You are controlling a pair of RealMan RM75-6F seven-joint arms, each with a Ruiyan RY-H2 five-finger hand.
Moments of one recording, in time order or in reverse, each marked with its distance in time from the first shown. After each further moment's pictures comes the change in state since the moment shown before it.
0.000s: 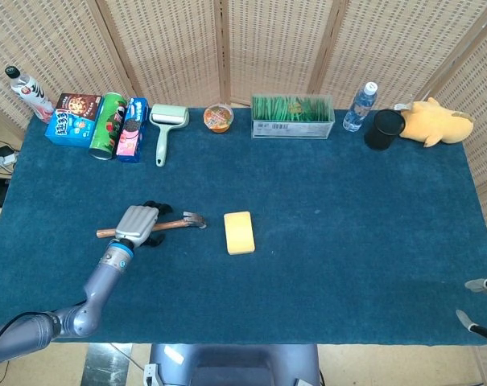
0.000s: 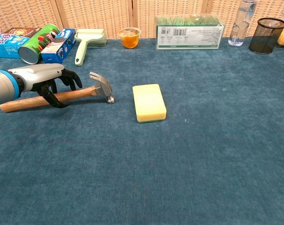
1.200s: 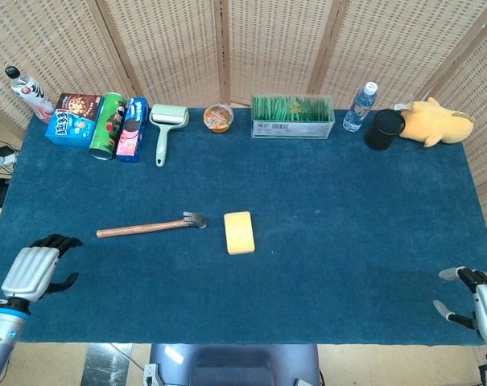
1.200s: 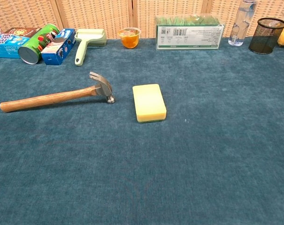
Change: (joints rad) left arm 0.466 0.503 0.150 -0.434 0.434 0.325 -0.171; right arm 0.071 -0.011 -0.009 -0.009 -0.065 -0.028 -0.006
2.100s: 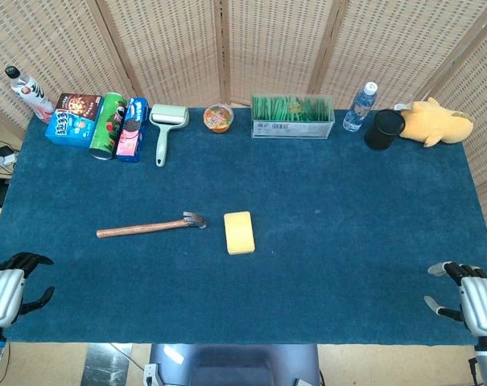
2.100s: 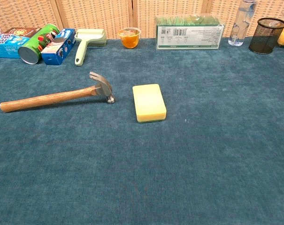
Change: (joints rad) left arm 0.182 -0.062 0.063 0.091 0.084 0.243 -0.147; right arm 0.048 -0.007 0.009 -0.030 0.017 -0.078 -0.082
